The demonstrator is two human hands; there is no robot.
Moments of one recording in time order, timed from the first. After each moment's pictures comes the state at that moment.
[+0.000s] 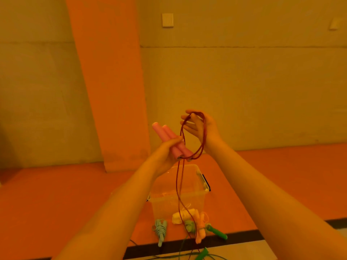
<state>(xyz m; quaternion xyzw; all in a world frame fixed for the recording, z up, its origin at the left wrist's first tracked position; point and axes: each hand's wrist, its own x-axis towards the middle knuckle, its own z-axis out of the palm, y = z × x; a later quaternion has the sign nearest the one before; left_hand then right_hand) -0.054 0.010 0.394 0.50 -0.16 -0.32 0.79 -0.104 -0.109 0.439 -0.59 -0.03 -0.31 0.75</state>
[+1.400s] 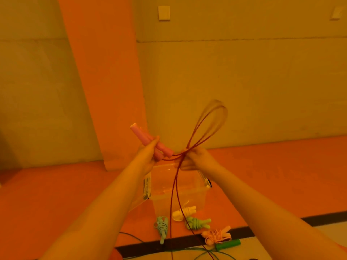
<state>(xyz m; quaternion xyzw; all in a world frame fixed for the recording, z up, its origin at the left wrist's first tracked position) -0.013 0.033 0.375 0.55 -0.04 -0.21 0.81 -0.115 -0.105 0.353 -0.73 0.10 -0.11 0.67</state>
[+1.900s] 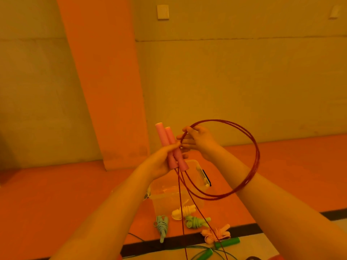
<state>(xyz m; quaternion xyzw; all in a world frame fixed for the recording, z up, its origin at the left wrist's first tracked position) -0.059 0.019 0.380 0.54 -0.18 -0.36 0.74 -0.104 -0.107 0.405 -0.66 0.10 -0.20 0.72</state>
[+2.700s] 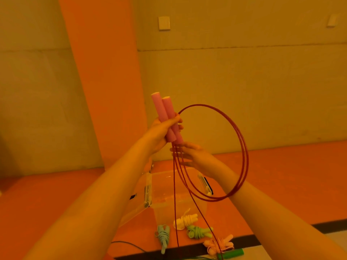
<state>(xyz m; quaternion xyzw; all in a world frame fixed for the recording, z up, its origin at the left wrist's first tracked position) -0.037 0.007 0.462 0.57 -0.29 -0.17 0.75 -0.107 -0.107 0.388 -0.70 0.04 -0.09 0.71</state>
